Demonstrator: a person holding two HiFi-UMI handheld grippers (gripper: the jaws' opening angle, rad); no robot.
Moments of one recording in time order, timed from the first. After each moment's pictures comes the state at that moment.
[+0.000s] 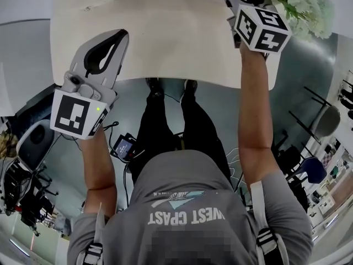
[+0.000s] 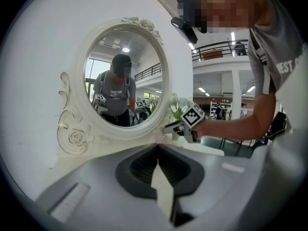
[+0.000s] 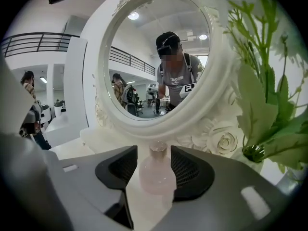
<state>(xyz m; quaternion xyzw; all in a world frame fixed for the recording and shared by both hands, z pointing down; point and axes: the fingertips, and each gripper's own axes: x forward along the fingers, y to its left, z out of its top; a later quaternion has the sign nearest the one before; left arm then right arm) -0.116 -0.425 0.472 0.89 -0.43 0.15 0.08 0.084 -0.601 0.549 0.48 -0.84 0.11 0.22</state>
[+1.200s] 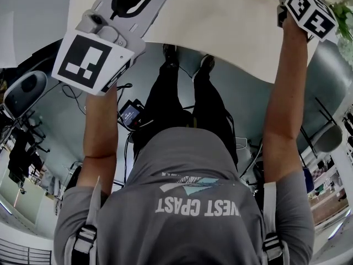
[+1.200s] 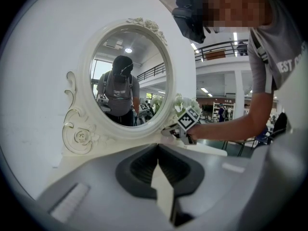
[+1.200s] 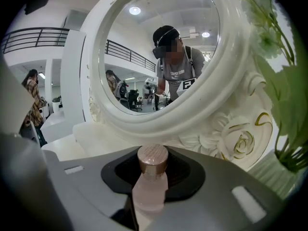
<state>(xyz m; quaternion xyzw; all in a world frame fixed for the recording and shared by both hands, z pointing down) -0.133 -0.430 0.472 0.88 -0.44 0.16 0.09 0.069 -0.639 0.562 0.49 -0.84 0.11 0.24</state>
